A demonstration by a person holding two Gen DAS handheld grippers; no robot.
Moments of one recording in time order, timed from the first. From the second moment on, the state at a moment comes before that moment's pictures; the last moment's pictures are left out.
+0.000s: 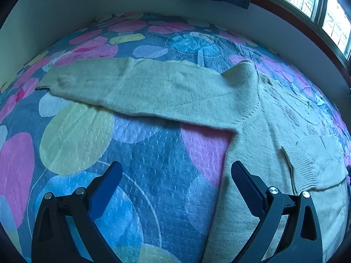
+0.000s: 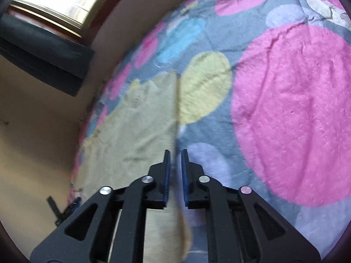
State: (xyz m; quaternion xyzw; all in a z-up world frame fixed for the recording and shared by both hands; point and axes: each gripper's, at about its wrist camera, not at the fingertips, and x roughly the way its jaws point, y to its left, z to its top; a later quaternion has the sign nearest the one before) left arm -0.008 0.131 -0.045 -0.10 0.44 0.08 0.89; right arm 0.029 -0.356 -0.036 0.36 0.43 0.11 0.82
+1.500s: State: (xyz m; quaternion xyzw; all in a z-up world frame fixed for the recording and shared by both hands) left arm 0.049 0.414 -0.049 -0.40 0.34 0.07 0.85; right arm 0.022 -0.247 -0.052 0.33 0.41 0.23 0.82
